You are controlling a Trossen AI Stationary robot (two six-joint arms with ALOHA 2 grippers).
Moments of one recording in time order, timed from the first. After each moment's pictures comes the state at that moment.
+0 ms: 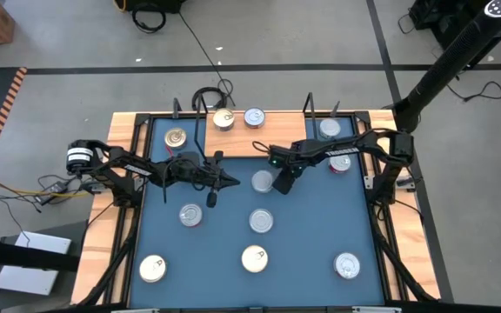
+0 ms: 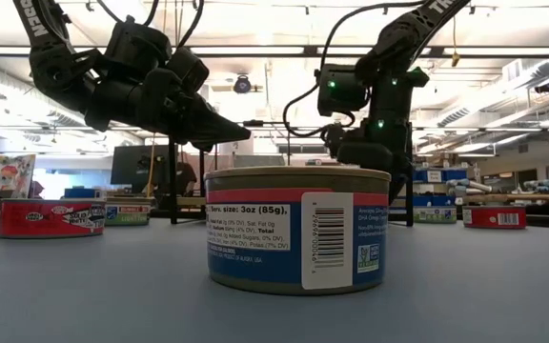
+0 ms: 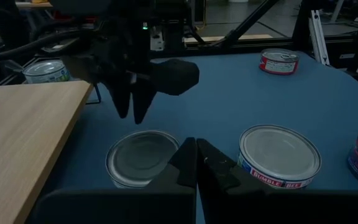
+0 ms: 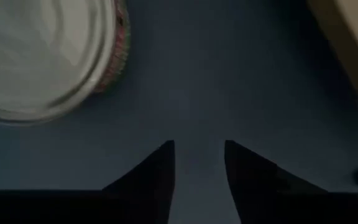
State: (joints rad) left arm 0.18 1.51 0.41 0.89 0.26 0.09; right arm -0.23 1.79 1.09 -0.69 0.06 0.40
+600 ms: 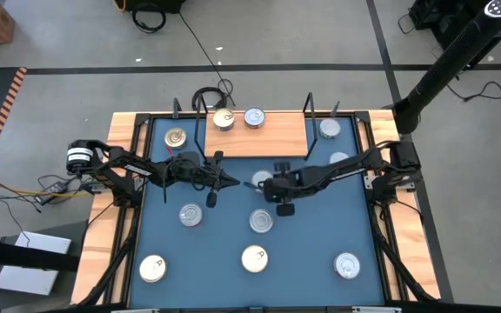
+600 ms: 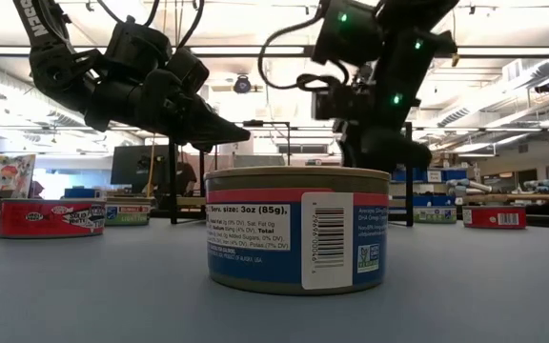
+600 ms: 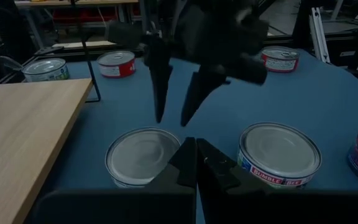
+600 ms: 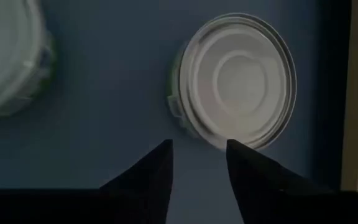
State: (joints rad) left arm 0.18 1.51 0.41 0.88 0.26 0.10; right arm 0.06 1.78 1.09 -0.52 0.33 -0.09
